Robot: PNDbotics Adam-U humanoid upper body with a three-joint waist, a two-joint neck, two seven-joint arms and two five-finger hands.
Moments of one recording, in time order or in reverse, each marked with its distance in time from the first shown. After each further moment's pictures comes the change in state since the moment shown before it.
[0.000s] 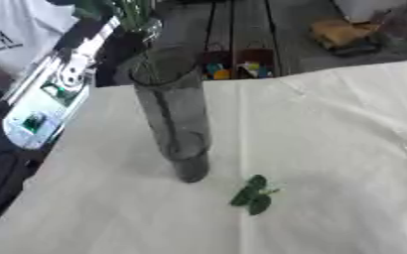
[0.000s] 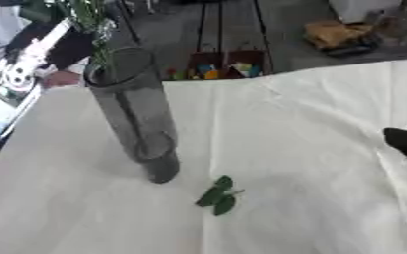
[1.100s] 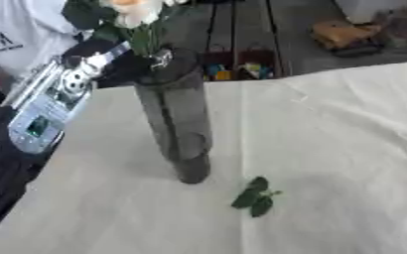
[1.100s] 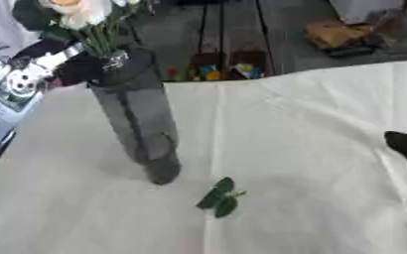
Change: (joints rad) left arm 0.006 0.000 0.008 0.000 -0.050 -0.042 -0.224; right arm 0.000 0.007 0.000 0.000 0.000 0.003 0.003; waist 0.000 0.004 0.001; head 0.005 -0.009
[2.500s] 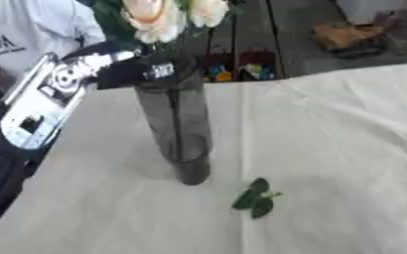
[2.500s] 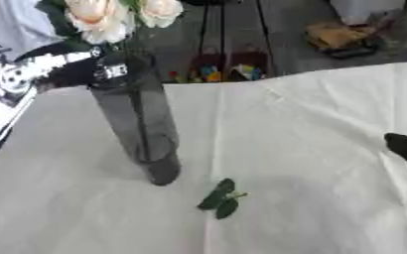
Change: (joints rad) left arm -0.003 0.000 0.025 0.019 0.103 -0.009 -0.152; right arm 0.000 0.001 -0.002 0.000 0.000 0.016 -0.001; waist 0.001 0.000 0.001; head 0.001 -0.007
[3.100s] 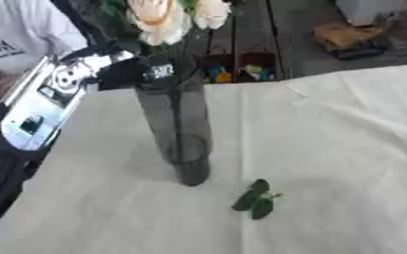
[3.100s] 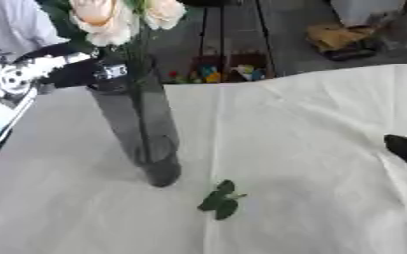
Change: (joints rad) left arm 0.002 0.000 0.005 -0.003 -0.025 0.006 0.006; right arm 0.000 0.000 0.000 0.000 0.000 0.005 -0.001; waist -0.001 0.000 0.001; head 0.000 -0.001
